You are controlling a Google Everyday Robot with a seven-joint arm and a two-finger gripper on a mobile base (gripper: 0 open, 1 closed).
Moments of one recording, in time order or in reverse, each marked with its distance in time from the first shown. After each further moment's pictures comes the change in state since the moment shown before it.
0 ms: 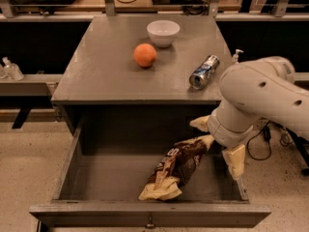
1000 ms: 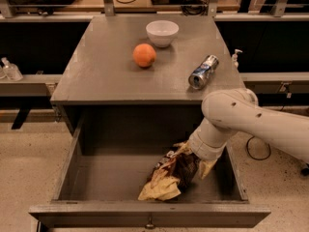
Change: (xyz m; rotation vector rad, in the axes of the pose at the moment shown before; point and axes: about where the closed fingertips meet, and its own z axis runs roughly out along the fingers) arm -0.034 -0.012 0.104 -0.030 -0.185 -0.230
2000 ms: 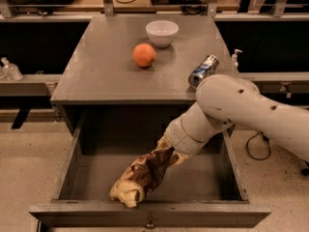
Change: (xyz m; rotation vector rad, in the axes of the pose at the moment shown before) arm -0.095 -0.065 -0.062 0.249 -0.134 -0.118
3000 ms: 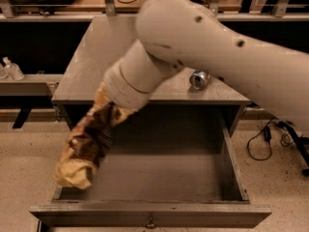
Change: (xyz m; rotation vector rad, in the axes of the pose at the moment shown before) arm -0.110 -0.164 -0.079 0.181 -0.006 -0.216
